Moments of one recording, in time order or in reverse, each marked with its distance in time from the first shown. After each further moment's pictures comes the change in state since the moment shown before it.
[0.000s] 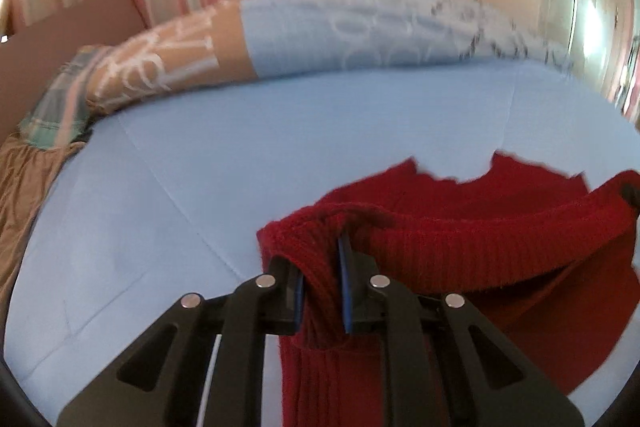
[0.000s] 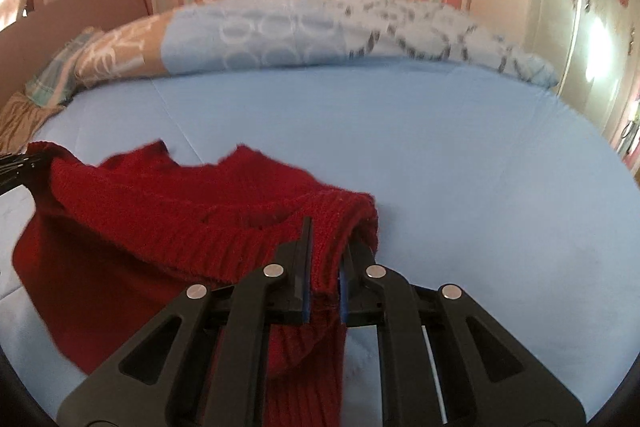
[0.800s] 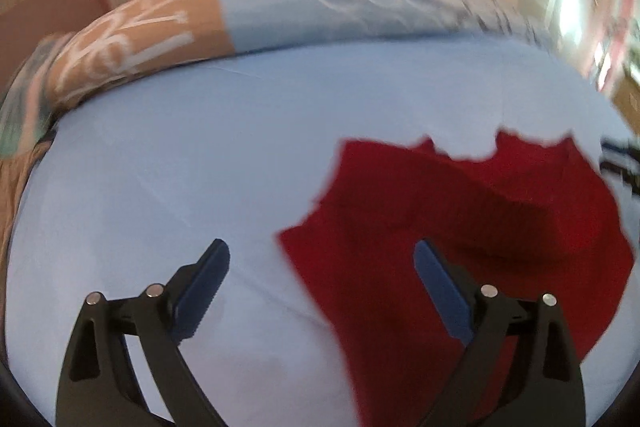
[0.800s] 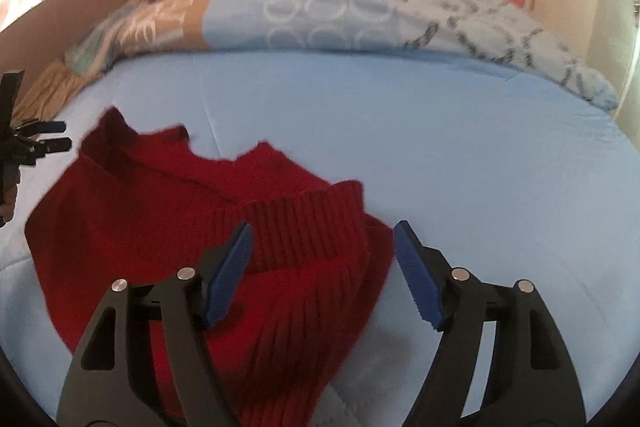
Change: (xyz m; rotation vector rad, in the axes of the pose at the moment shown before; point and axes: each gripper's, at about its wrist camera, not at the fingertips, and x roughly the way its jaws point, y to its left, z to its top) left arm 0.023 0.034 0.011 0.087 0.099 -0.129; right arm 0.043 -0.013 0.034 -0.144 0.092 0.197
